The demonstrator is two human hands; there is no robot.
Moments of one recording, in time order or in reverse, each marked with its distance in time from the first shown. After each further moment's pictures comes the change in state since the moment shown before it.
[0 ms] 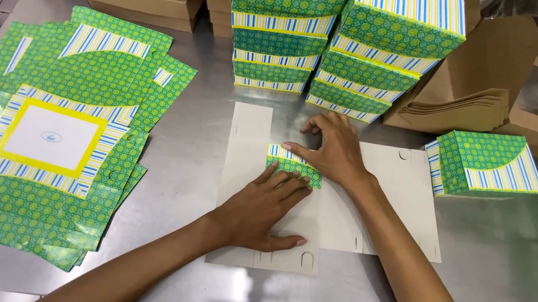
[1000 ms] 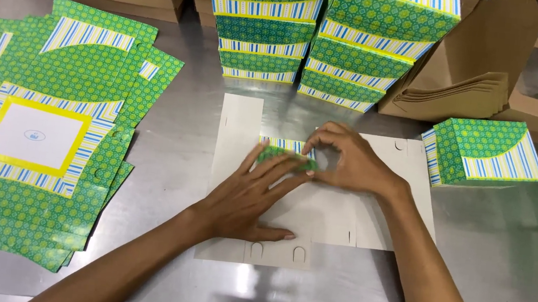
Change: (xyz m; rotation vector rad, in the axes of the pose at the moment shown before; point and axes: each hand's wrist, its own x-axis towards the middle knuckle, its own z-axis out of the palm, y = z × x) left_hand 0.000 -0.004 -0.009 0.061 0.164 0.066; right_hand -0.032 -0.005 -0.059 0.221 -0.238 -0.219
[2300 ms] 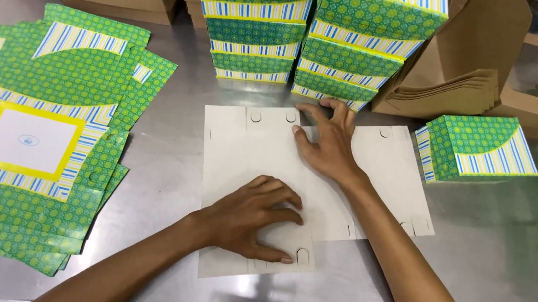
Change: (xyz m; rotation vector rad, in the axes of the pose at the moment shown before) left_hand 0.002 0.011 -0.005 -0.461 -0.009 0.112; right_hand 0.026 0.042 0.051 -0.158 0.346 0.301
